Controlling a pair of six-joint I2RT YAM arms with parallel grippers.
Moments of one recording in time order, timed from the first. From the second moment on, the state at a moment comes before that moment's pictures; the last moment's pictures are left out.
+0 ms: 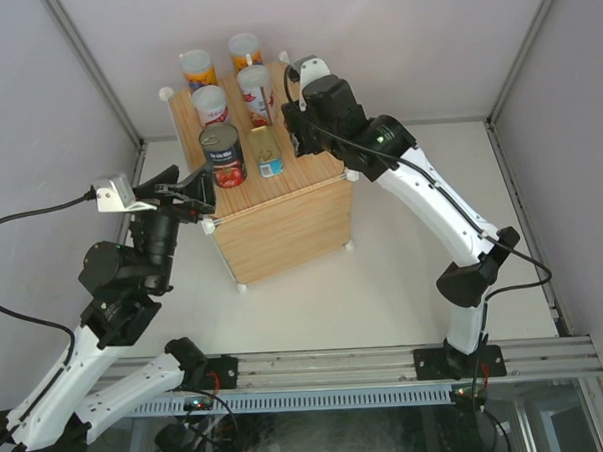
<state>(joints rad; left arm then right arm) -0.76 0.66 0.99 0.07 -0.55 -0.22 0.79 1.85 2.28 -0.90 0.35 0.12</state>
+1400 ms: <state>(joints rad) -0.71 0.69 0.99 0.07 -0.49 -0.26 0.72 1.91 2.26 -0.89 0.23 0.17</state>
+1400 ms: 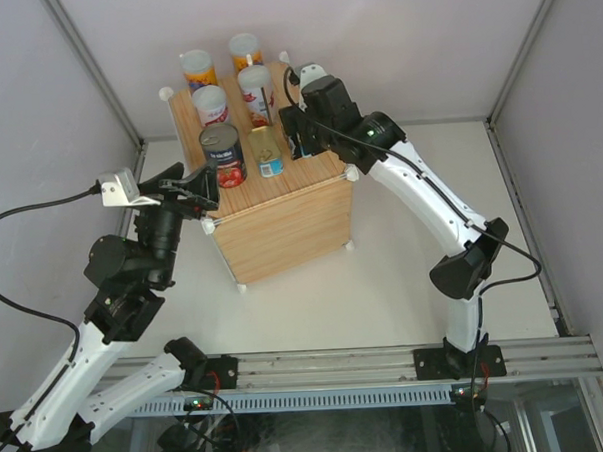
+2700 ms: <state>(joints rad) -0.71 0.68 1.01 0.02 -0.52 -0.25 0.87 1.40 1.80 -0.60 0.44 0.15</state>
